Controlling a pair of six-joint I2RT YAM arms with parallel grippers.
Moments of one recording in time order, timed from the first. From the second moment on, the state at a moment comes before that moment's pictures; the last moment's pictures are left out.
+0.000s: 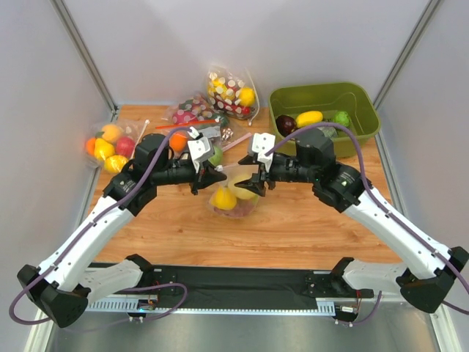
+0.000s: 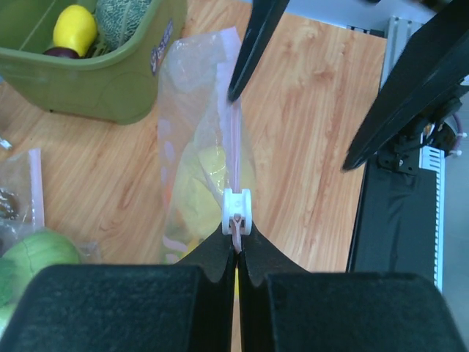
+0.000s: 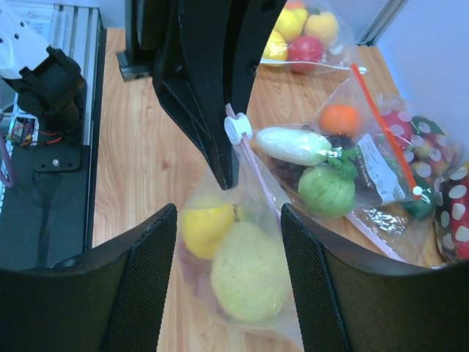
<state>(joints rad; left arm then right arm) -0.57 1.03 1.10 -0.39 0.68 0.18 0.78 1.16 1.31 -0.41 -0.55 -0.35</state>
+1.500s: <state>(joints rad) -0.57 1.04 1.13 -0.59 0.70 0.34 0.88 1.36 1.45 -0.48 -0.62 -0.47</state>
